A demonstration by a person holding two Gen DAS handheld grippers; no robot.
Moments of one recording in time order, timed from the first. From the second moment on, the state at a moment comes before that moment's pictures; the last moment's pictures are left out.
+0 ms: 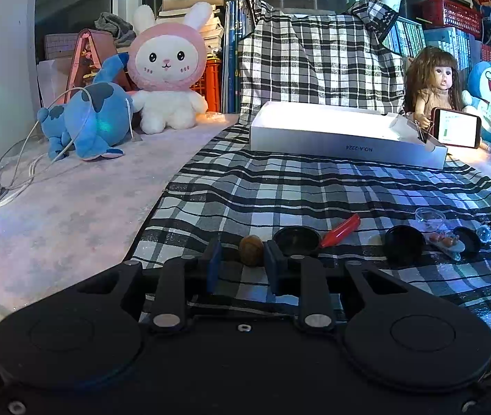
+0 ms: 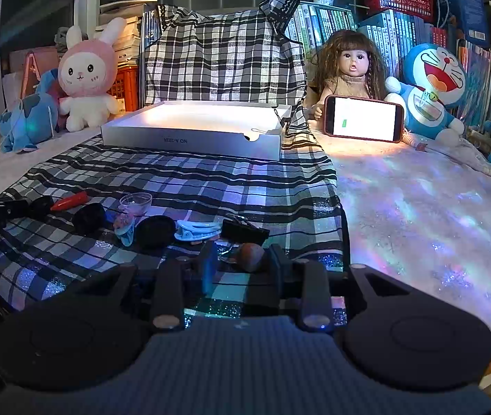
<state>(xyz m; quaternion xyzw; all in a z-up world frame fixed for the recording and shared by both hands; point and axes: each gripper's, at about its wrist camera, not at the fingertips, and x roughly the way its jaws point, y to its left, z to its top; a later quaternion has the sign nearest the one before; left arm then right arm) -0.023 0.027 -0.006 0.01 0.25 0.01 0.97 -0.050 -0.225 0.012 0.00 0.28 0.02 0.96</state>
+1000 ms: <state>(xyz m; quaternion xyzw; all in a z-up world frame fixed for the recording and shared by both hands) -0.016 0.025 0.014 0.00 0.24 -0.02 0.97 -0.048 -0.232 0.021 0.03 0.26 -0.02 0.96</state>
